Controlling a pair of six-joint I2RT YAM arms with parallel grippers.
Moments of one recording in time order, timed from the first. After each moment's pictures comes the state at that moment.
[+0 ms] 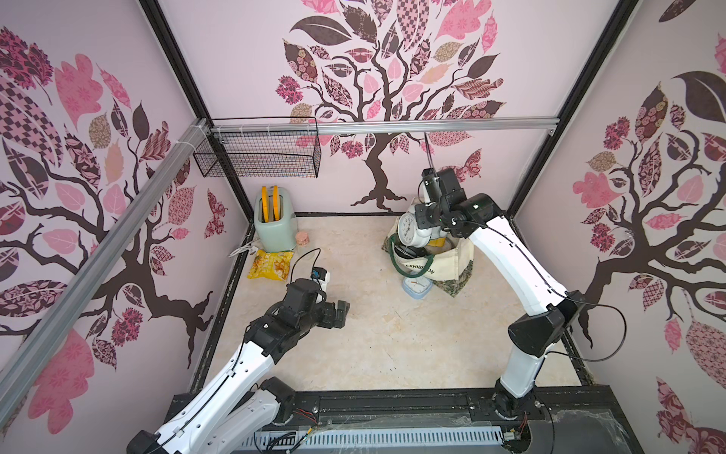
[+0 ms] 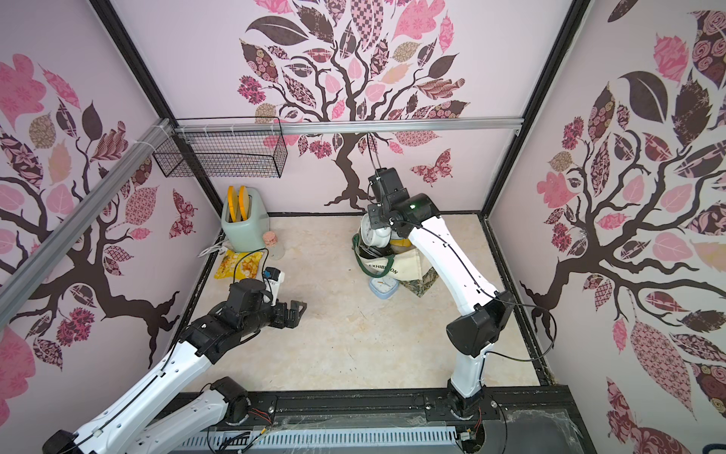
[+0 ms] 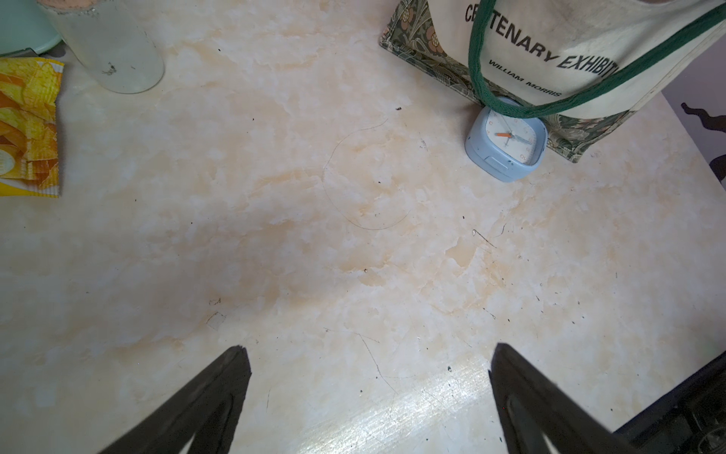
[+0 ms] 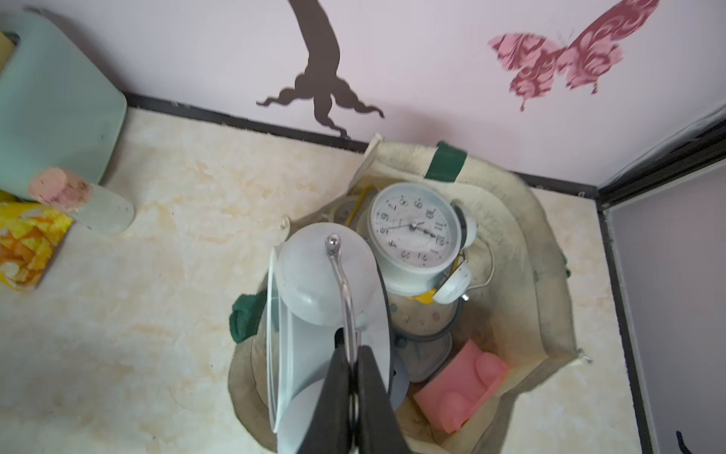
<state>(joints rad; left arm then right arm) -0.54 0.84 0.73 -0.64 -0.02 -0.29 0.54 1.81 2.07 -1.02 0.30 0.21</state>
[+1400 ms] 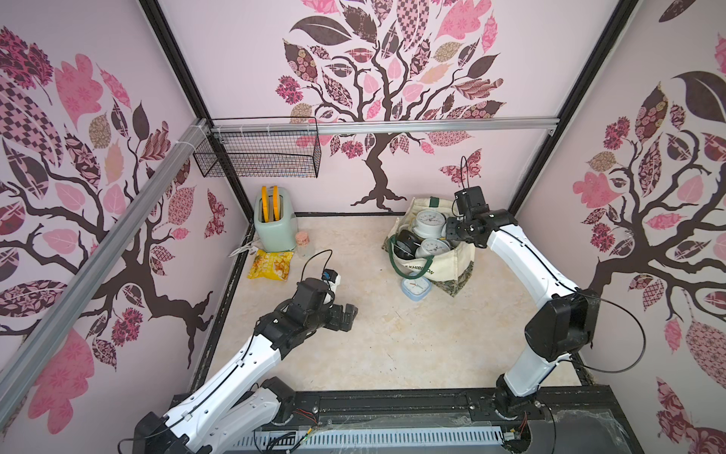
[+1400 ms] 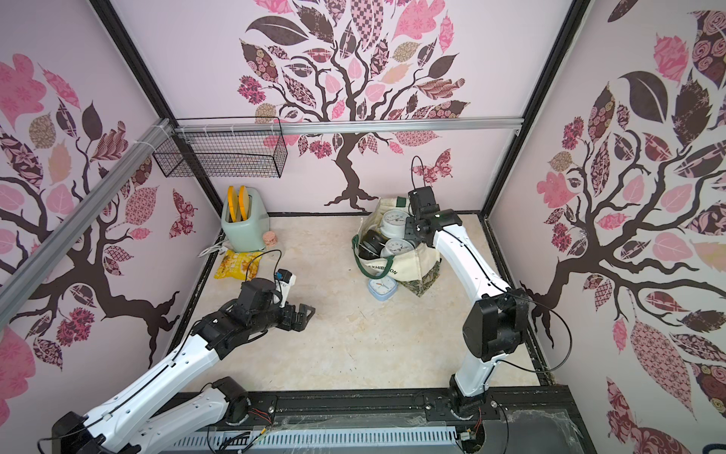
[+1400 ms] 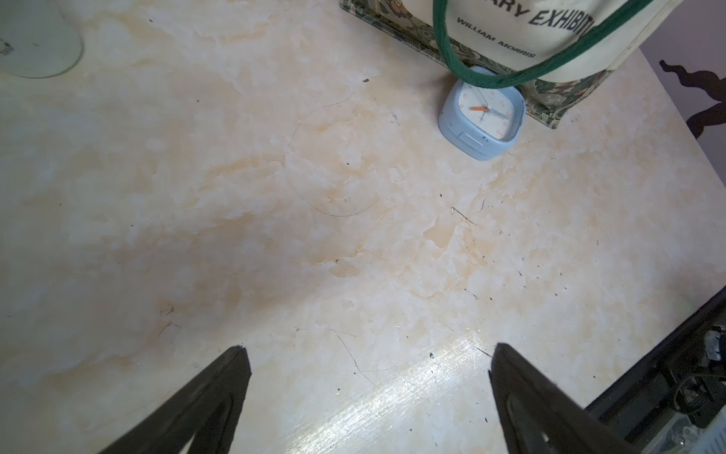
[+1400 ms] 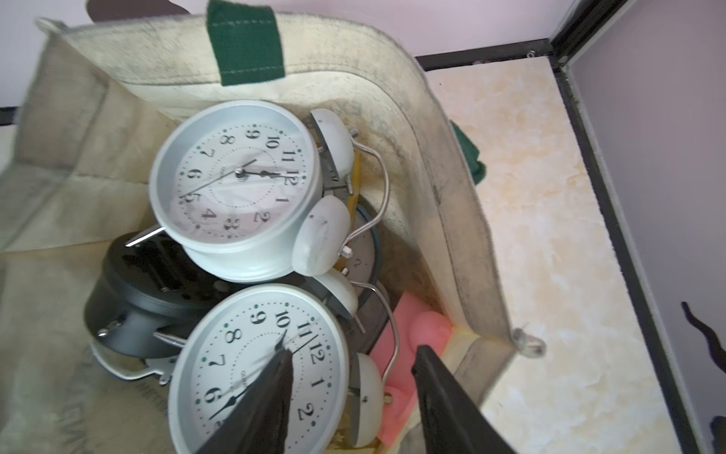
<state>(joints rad) -0.61 0.93 0.73 -0.59 0.04 -0.29 0.27 1.71 1.68 -0.83 0.22 0.33</state>
